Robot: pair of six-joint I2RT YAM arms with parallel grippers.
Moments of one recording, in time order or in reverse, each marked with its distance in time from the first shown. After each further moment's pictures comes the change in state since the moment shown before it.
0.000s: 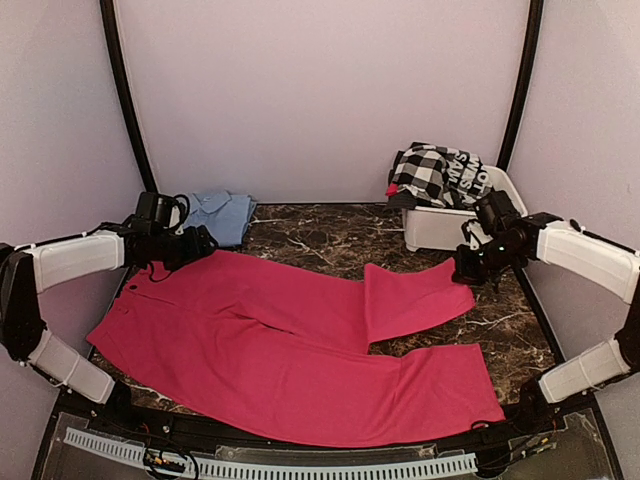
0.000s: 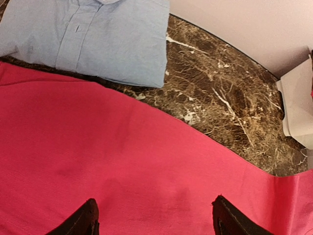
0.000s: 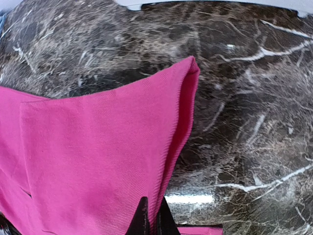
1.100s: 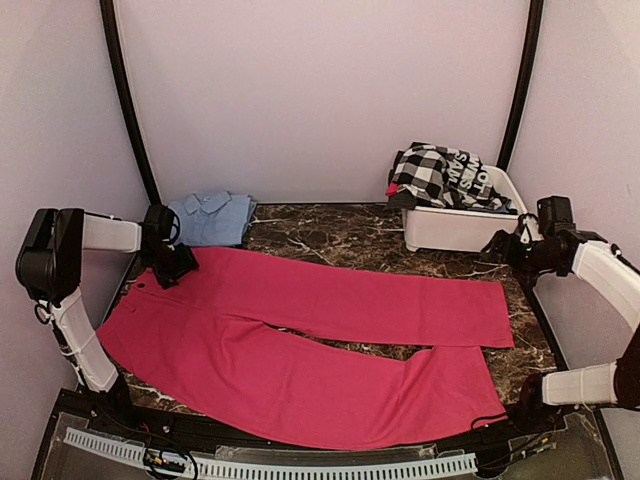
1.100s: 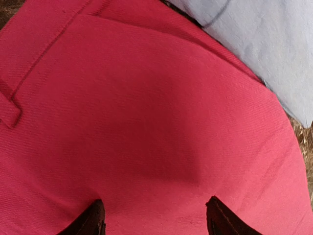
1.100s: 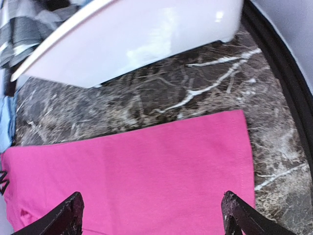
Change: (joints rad) left arm 0.175 0.385 0.145 -0.116 -0.082 -0.133; right arm -0.421 -0.180 -0.153 0.139 -0.117 -0.002
